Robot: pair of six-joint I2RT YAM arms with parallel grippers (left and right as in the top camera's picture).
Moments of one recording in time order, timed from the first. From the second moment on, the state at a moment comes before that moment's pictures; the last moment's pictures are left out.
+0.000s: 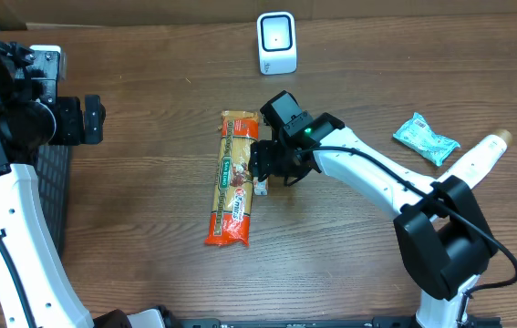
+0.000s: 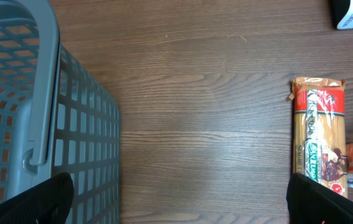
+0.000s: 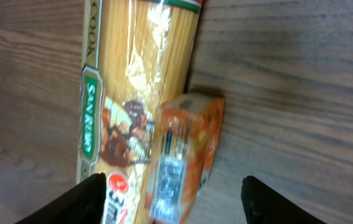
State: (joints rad) left arm 0.36 1.48 1.84 -1.29 0.11 0.31; right arm 0.65 1.97 1.45 -0.68 -0.26 0.59
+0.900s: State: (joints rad) left arm 0.36 1.48 1.84 -1.29 0.11 0.31; right arm 0.65 2.03 1.44 -0.72 -0.25 0.57
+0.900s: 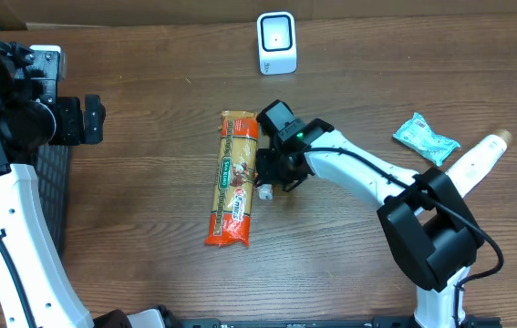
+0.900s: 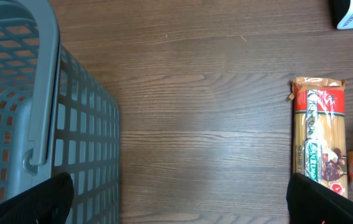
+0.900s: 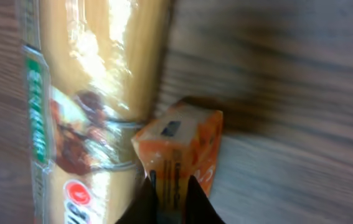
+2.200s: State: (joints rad) left arm 0.36 1.48 1.84 -1.29 0.11 0.31; right arm 0.55 2.06 1.87 -1.19 -0.06 0.38
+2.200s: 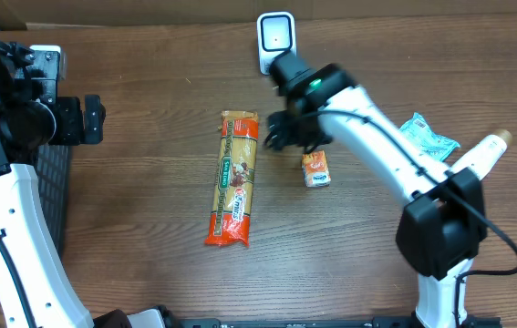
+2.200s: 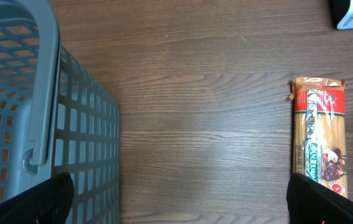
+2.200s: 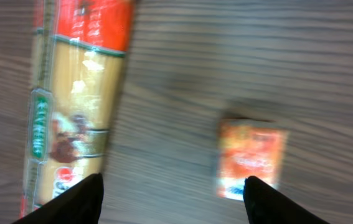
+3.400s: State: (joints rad) left arm 0.36 1.48 1.84 -1.29 0.11 0.31; right arm 0.21 2.06 1.38 -0.83 -0.50 0.12
